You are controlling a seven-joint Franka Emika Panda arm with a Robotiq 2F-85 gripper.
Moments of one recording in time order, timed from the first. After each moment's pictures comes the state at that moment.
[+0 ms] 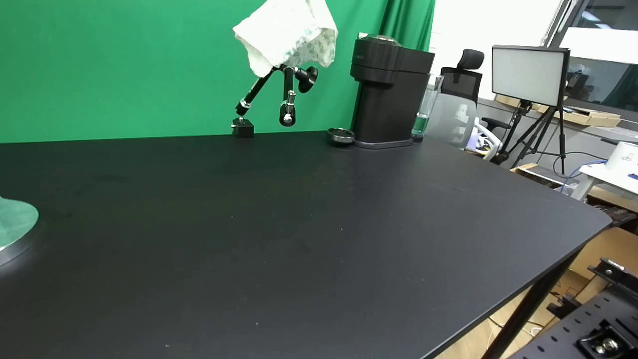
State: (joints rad) arm 0.10 -0.04 0.13 -2.10 -0.49 2.40 -0.04
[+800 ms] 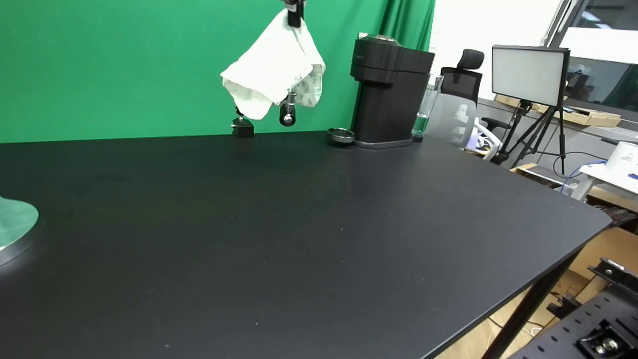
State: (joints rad) arm 0.13 0.05 0.14 -2.11 -0.49 2.41 -0.04
